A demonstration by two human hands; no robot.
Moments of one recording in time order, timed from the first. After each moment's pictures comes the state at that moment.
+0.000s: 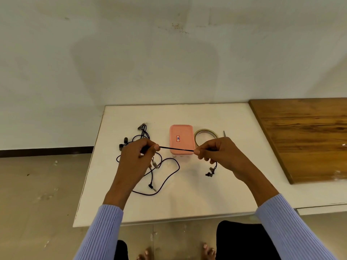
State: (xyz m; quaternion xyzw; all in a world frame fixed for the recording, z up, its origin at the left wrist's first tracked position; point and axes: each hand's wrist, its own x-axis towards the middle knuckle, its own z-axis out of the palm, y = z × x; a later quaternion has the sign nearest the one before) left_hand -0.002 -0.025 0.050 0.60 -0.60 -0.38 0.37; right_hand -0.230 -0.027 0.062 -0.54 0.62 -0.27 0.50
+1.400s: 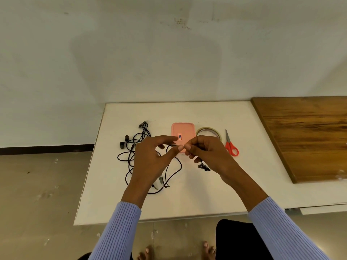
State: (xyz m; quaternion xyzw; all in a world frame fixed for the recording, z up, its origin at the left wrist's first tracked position) left_hand -0.028 -0.025 0.045 0.57 -0.65 -0.32 0.38; right_hand -0.198 -0.026 0.050 -0.54 0.59 -0.32 0.51
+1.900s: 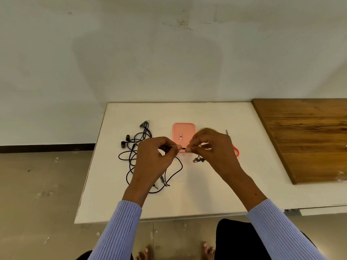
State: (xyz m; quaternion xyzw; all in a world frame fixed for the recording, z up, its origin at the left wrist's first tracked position) left_hand -0.029 -0.025 0.047 0.57 -0.65 -0.32 0.38; right_hand -0.205 -0.029 0.047 -0.67 0.56 -0.37 0.30
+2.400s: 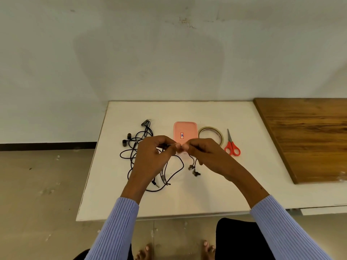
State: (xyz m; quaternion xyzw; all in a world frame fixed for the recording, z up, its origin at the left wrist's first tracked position) left_hand -0.022 -0.028 0.045 0.56 -0.63 -0.38 0.38; right_hand -0.195 -0.026 0.054 -0.66 0.52 -0.25 0.48
